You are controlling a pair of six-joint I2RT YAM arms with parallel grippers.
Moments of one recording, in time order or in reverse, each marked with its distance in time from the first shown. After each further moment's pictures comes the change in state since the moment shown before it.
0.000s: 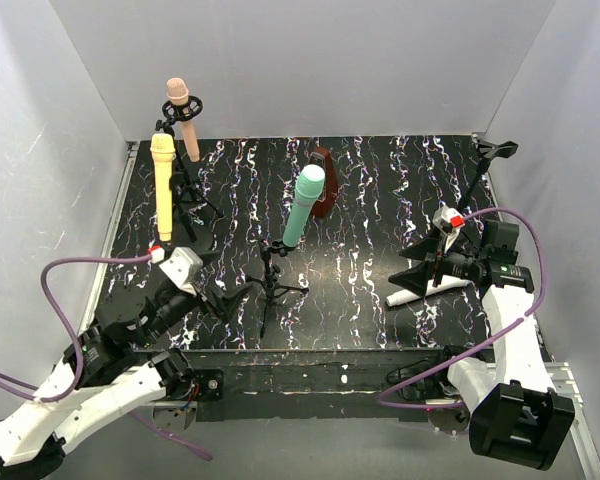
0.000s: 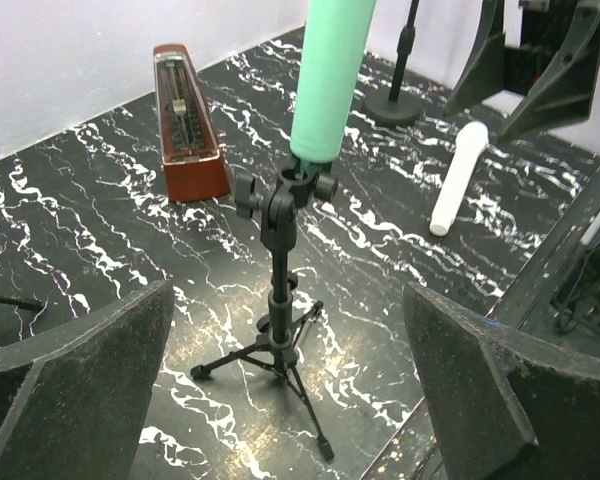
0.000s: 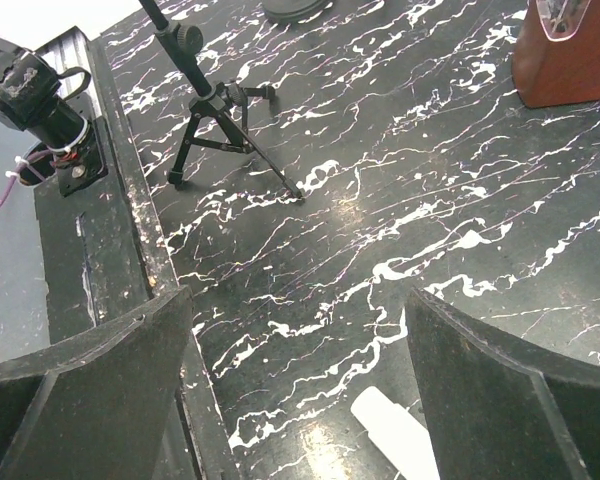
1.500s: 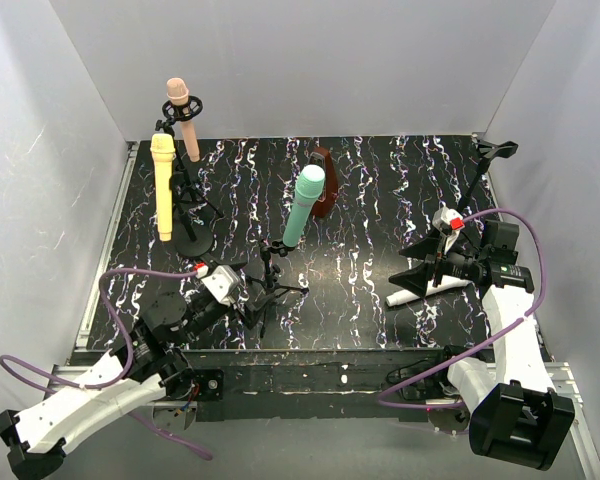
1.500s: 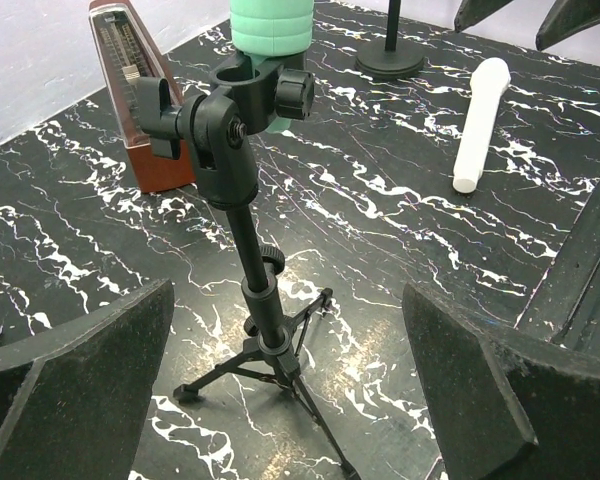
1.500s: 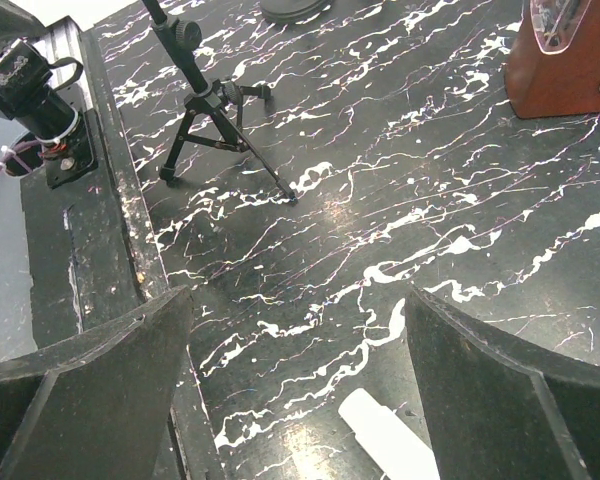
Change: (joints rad) left arm 0.000 -0.034 -0.399 0.357 0.068 0.116; right arm 0.000 -0.001 -0.004 -0.002 -0.004 -0.046
